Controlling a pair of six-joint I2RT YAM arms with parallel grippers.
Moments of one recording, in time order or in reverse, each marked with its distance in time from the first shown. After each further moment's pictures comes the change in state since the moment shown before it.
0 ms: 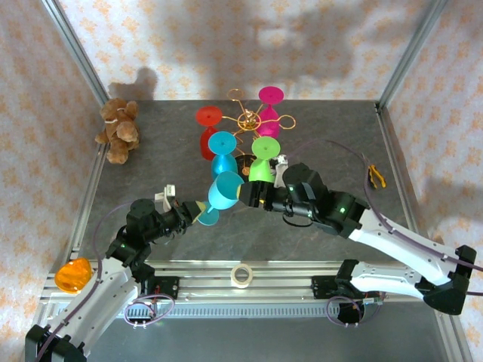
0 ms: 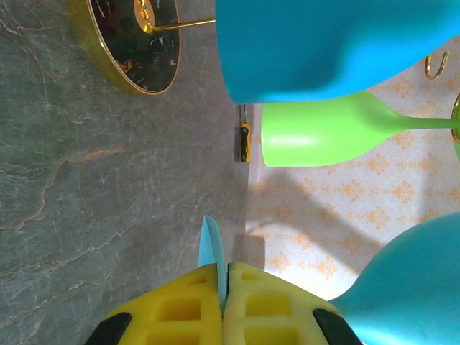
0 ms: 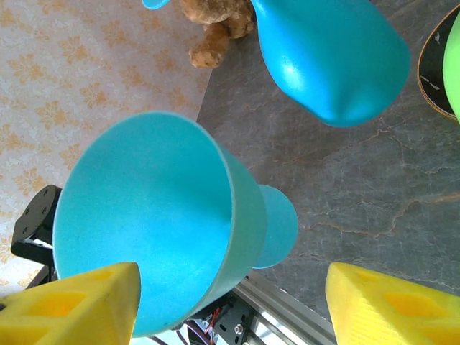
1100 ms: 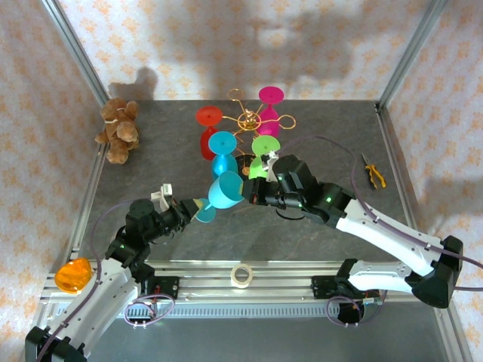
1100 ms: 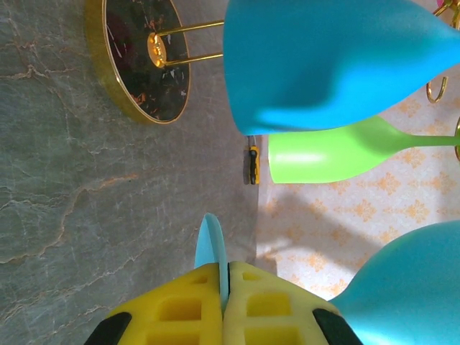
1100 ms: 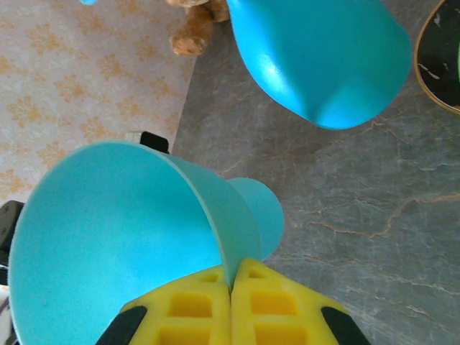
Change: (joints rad) left arm 0.001 0.000 0.010 -0.031 -0.076 0.038; right arm -0.048 0.103 0.034 -0.001 -0.069 -0.016
